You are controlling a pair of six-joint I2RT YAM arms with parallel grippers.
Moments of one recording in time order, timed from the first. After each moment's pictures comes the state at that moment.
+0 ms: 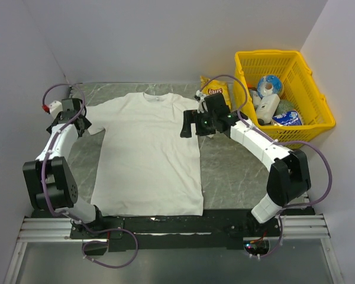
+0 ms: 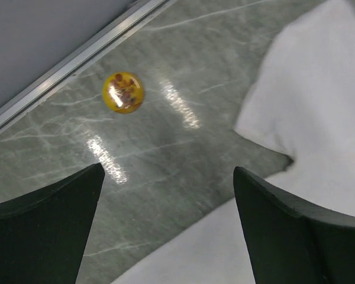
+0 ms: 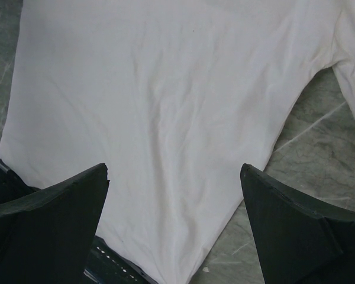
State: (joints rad) left arm 0.17 1.52 1.15 -0.50 -0.49 -0.63; right arm 0.48 1.59 1.31 -0.51 -0.28 0.30
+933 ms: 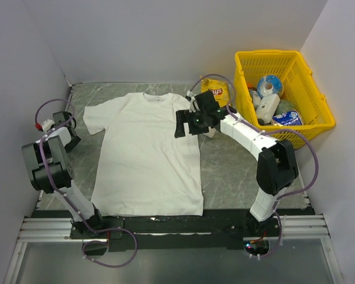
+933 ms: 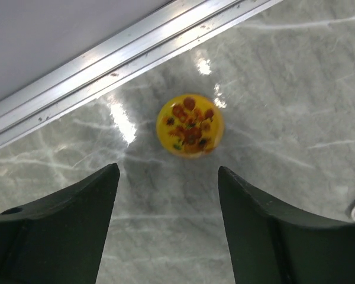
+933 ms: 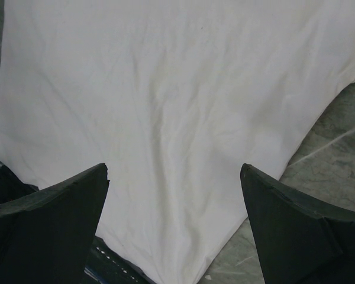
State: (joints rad) left arm 0.36 1.76 1.05 -0.34 -0.47 -0.63; right arm 0.51 1.74 1.43 -0.57 -0.29 0.29
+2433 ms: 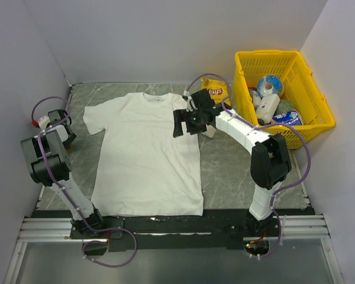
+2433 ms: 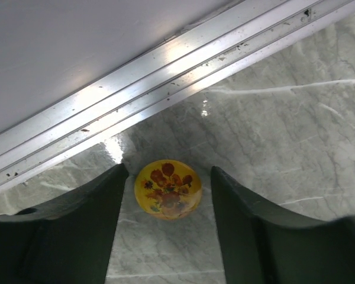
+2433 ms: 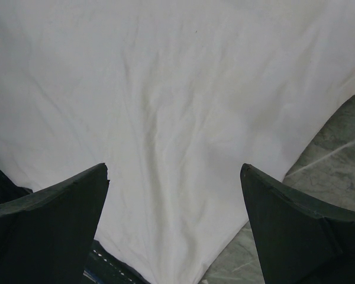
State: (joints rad) left arm 0.41 1.89 1.14 -0.22 -0.42 -0.59; right arm 0.51 1.83 1.52 -0.61 -0.29 0.27
